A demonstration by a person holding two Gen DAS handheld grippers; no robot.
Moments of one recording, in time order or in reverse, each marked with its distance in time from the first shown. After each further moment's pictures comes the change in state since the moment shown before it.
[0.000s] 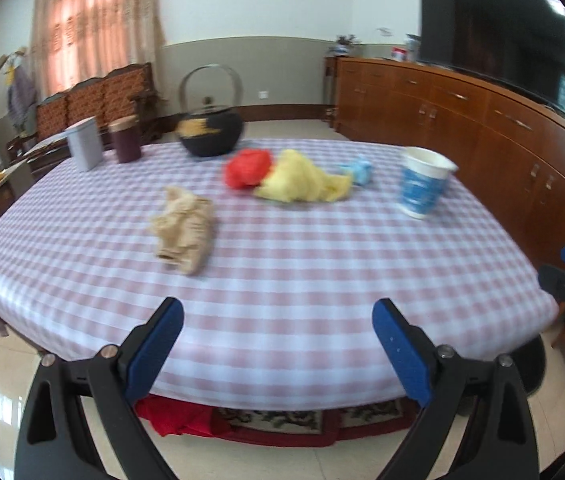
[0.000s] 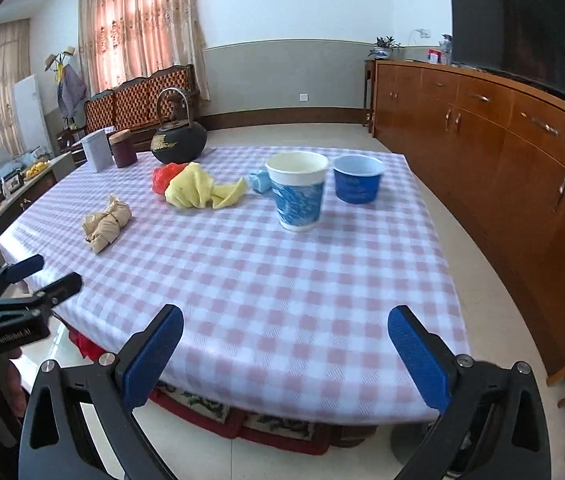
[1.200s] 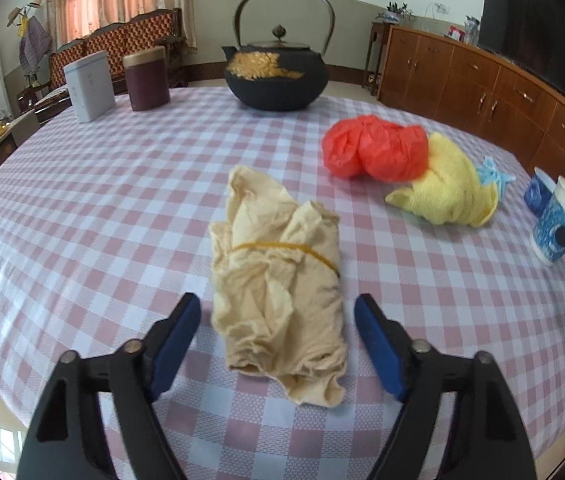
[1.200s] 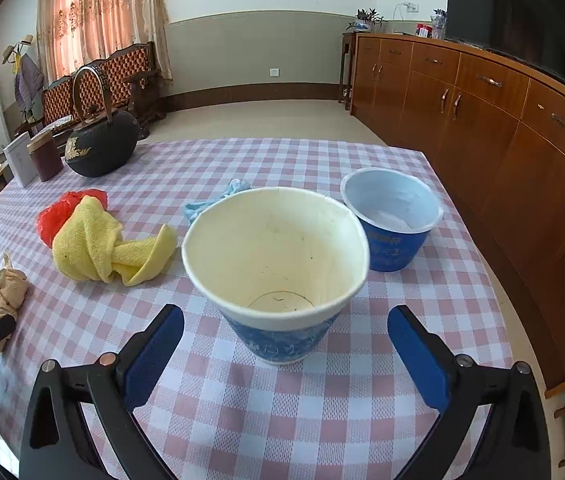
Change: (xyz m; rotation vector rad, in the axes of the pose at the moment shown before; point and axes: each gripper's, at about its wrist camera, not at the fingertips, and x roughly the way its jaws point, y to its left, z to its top) left arm 0.139 0.079 0.043 -0.080 0.173 0.047; right arm 0.179 -0.012 0.088 0.048 0.103 -0.100
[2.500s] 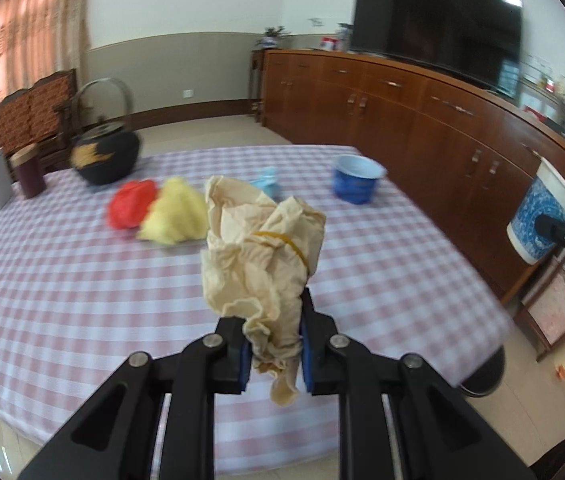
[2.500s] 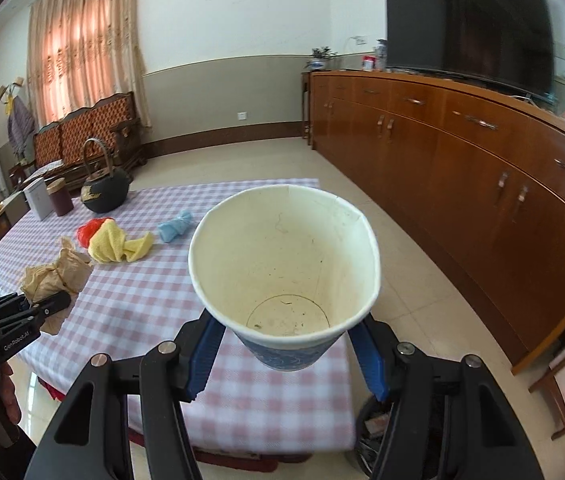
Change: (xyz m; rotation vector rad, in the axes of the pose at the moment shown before) left arm -0.107 -0.157 -0.029 0.247 -0.137 -0.308; right arm -0.199 -0.112 -0.079 0.098 -0.152 -0.070
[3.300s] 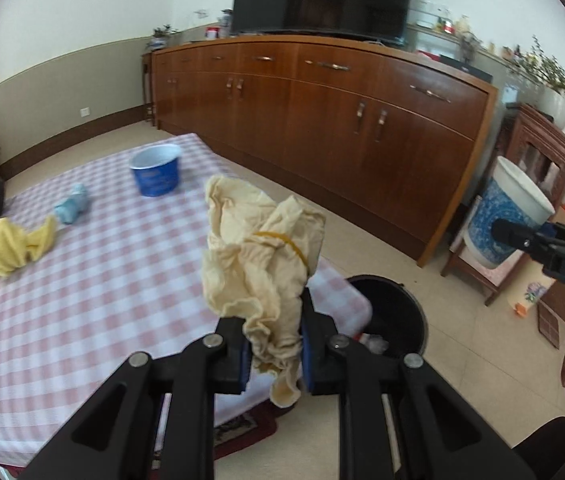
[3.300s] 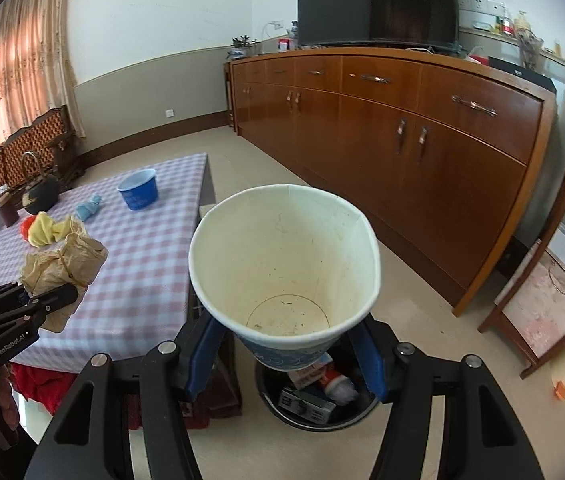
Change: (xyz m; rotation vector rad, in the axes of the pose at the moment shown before) left arm 0.005 -0.174 -0.017 0.215 0.050 -0.261; right arm -0.071 -0.124 -0.074 0.145 0.052 -0.195
